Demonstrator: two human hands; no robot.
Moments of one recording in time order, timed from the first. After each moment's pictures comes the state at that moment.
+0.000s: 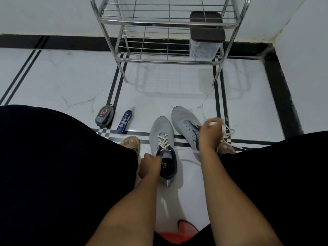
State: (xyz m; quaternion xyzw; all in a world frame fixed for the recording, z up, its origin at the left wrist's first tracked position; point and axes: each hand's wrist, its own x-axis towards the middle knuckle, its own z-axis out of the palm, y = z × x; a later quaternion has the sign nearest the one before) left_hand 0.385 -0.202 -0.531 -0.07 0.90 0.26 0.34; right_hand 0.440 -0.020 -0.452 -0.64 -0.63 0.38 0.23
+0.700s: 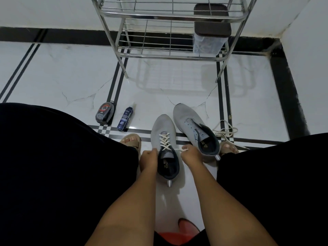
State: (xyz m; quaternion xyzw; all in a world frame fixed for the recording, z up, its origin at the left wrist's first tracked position) left_hand 0.371 -0.196 -0.538 -0.19 0.83 0.38 0.36; right_hand 0.454 -0.070 -0.522 -0.53 -0.70 0.45 -0.16
